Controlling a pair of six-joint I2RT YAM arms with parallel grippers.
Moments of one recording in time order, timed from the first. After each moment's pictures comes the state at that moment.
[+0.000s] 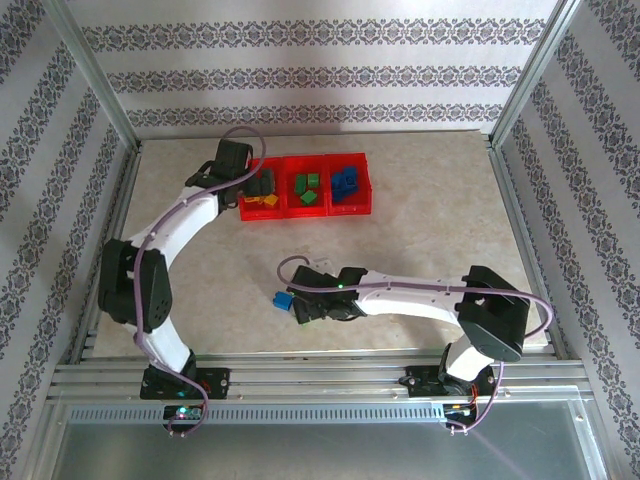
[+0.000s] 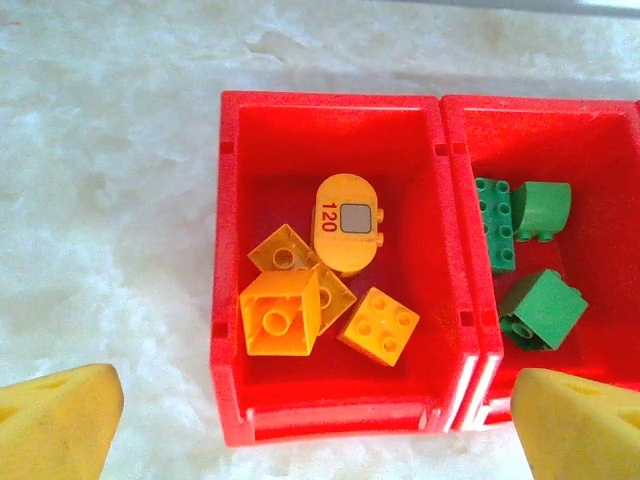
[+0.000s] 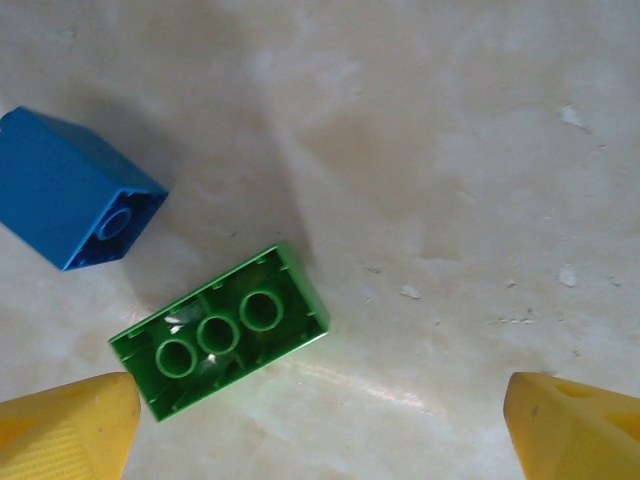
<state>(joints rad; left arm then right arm) -0.26 1.69 1.35 -0.45 -0.15 -0.31 1.15 1.62 1.04 -0.68 0.21 0.83</state>
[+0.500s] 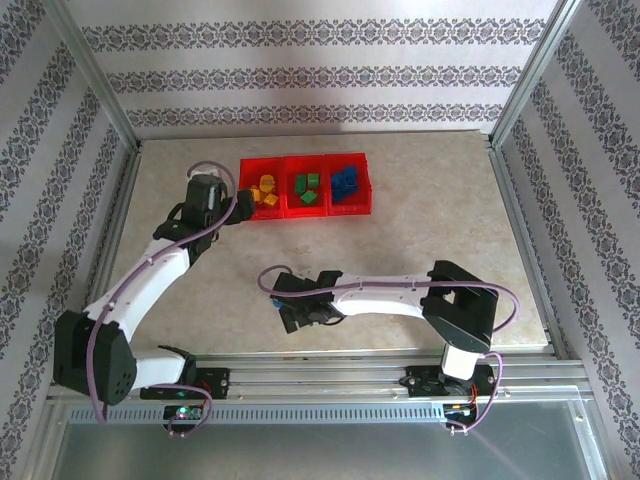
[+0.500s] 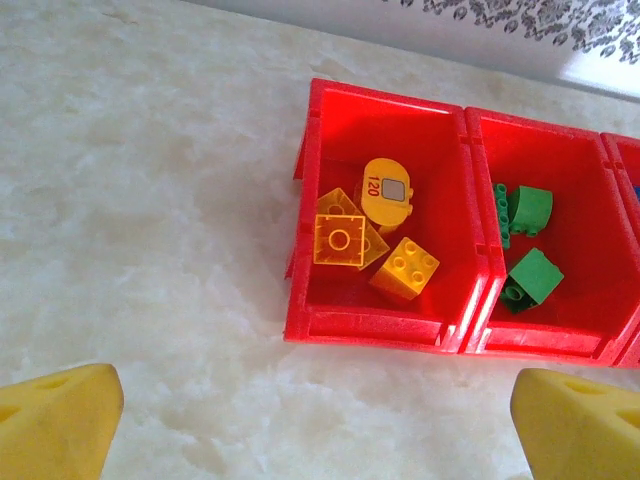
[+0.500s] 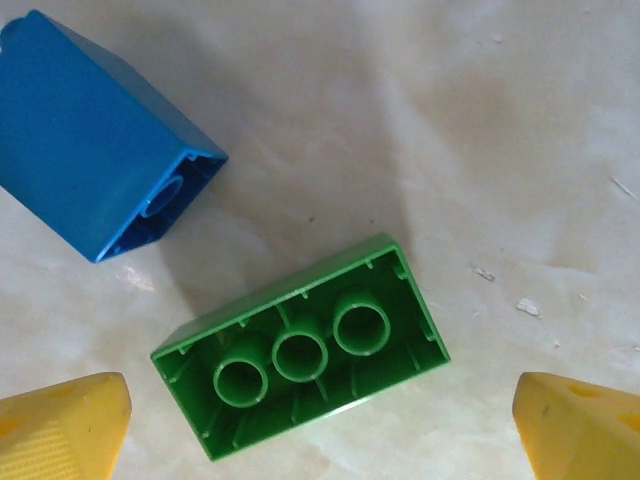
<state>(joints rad) -0.26 1.26 0.95 -0.32 -0.21 -0.42 1.18 1.78 1.13 -0.69 0.17 0.80</state>
